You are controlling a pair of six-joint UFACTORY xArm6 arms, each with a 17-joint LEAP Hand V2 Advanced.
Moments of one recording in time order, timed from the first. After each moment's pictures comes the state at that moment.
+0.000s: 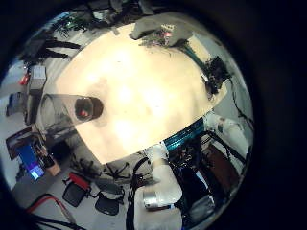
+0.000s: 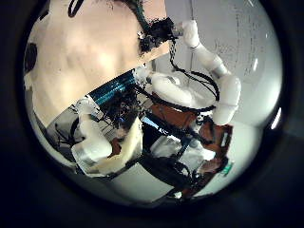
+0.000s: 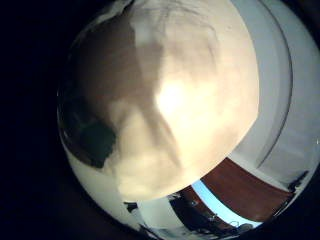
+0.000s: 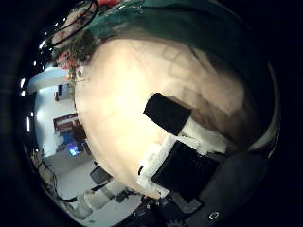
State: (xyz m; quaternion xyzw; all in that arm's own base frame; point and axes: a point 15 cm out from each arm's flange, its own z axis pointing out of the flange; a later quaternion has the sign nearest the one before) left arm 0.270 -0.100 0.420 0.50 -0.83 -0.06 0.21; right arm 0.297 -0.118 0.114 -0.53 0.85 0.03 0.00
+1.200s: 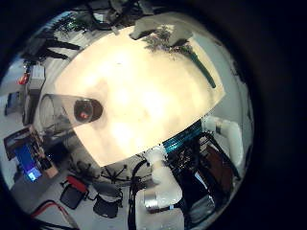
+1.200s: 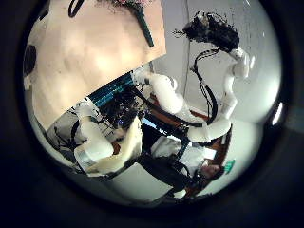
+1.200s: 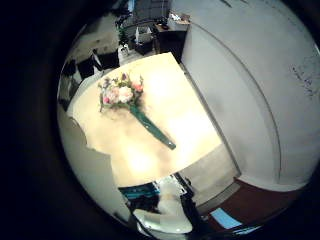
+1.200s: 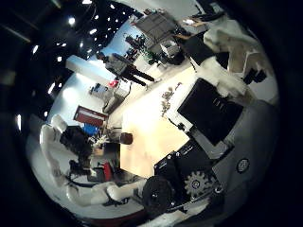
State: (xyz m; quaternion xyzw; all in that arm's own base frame) left arm 0.273 -0.087 0.423 0.50 -0.84 -0.03 0.22; right arm 0.304 -0.116 0.442 -0.55 0.80 -0.07 0.22
